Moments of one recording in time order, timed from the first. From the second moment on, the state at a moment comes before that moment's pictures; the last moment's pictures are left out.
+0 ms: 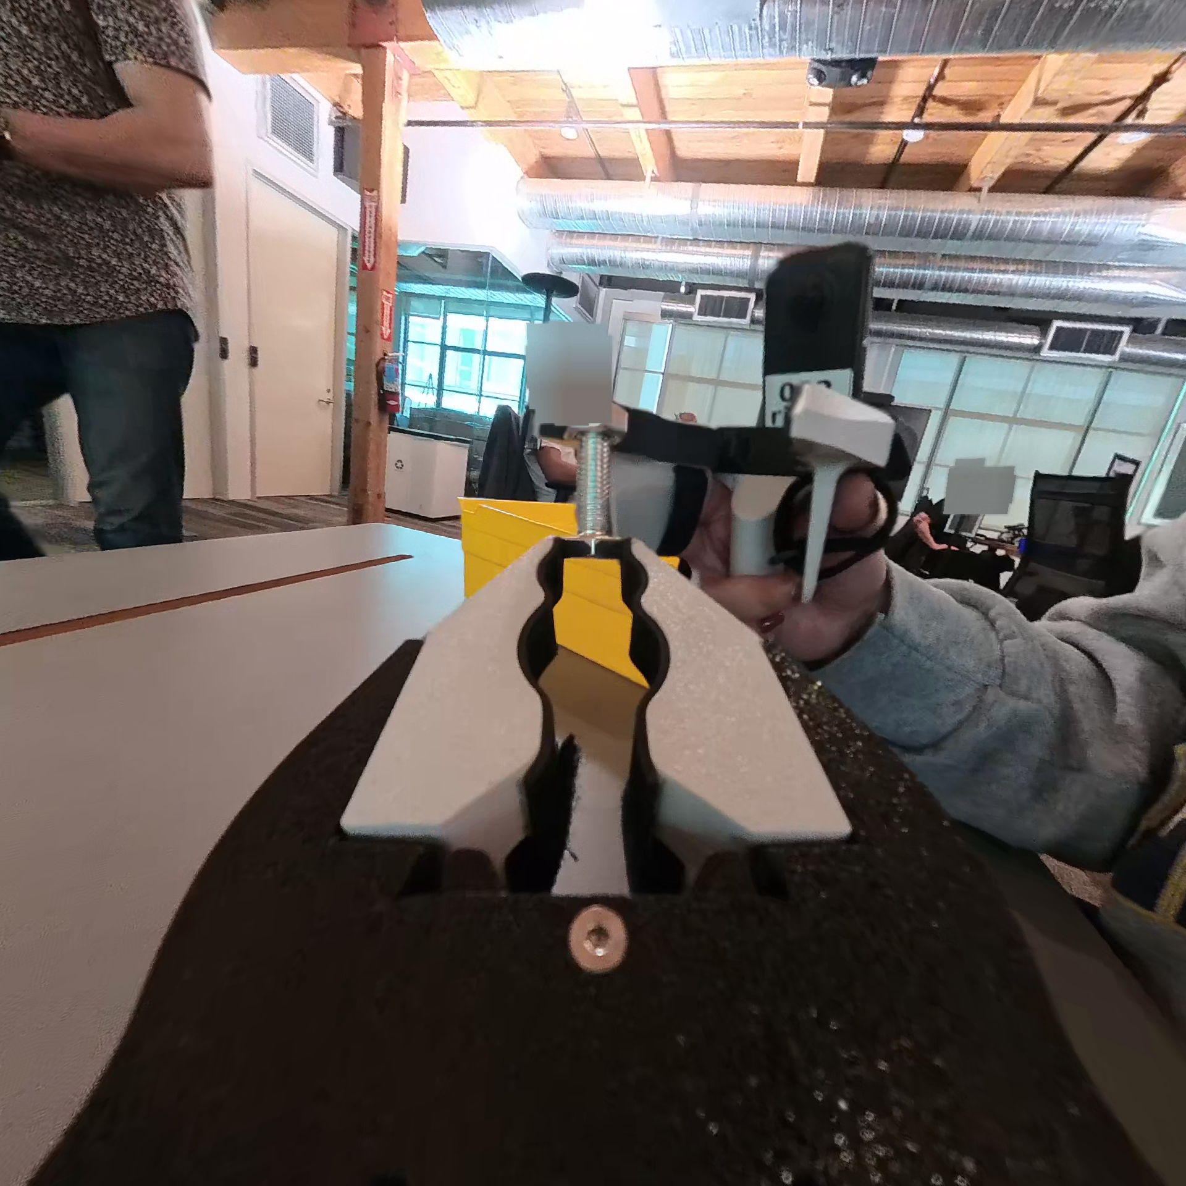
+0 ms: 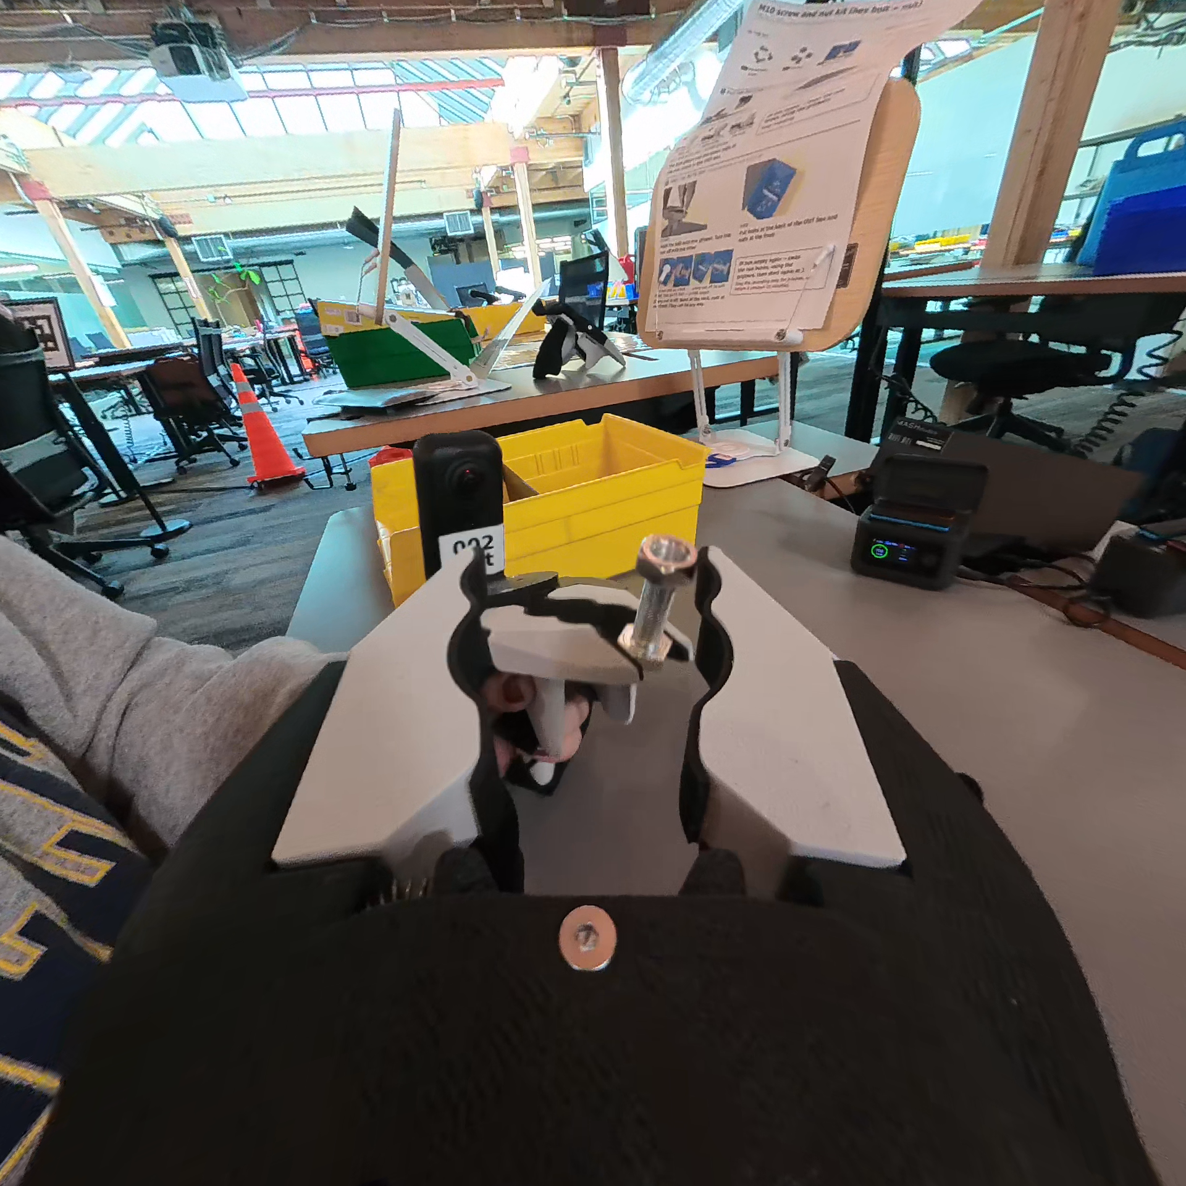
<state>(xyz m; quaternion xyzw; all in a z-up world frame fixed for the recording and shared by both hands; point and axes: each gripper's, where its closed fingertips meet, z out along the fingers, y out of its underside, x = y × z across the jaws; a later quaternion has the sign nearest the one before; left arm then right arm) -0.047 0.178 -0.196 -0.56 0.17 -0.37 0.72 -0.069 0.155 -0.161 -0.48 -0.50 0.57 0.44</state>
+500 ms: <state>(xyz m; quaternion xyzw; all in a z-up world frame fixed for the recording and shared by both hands) -0.060 0.180 -0.194 -0.56 0.15 -0.37 0.73 -0.074 0.158 -0.159 -0.46 -0.49 0.59 0.45</state>
